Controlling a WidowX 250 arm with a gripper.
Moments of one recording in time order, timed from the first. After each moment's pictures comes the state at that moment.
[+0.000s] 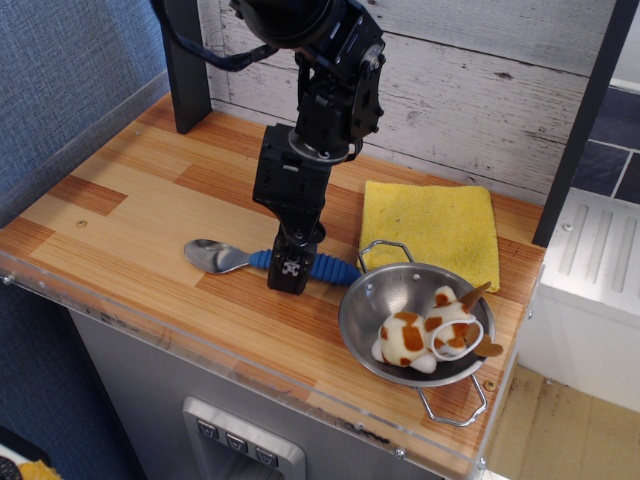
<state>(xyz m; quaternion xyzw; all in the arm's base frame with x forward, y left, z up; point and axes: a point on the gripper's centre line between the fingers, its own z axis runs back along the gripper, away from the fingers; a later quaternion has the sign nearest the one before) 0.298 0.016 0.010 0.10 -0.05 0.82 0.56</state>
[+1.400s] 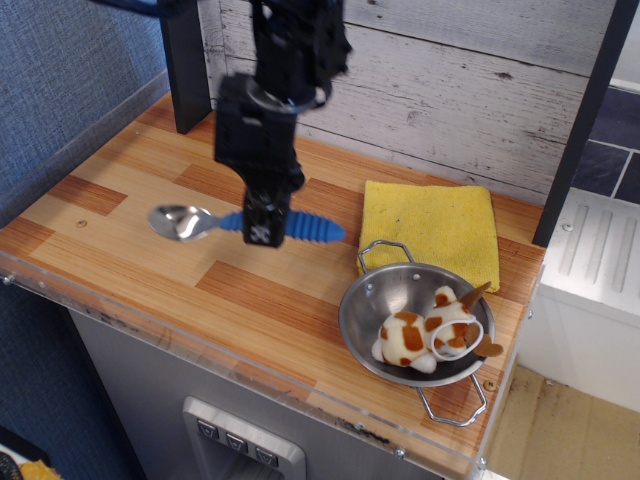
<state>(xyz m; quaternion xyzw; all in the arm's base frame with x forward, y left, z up) 0.278 0.028 0.066 0.05 -0.07 0.84 0.54</state>
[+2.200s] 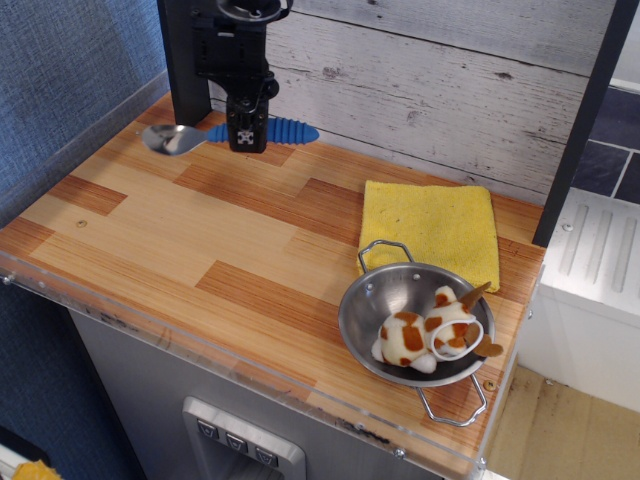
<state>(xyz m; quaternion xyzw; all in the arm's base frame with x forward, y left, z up) 0.349 0.085 0.072 0.02 -0.10 0.86 0.50</state>
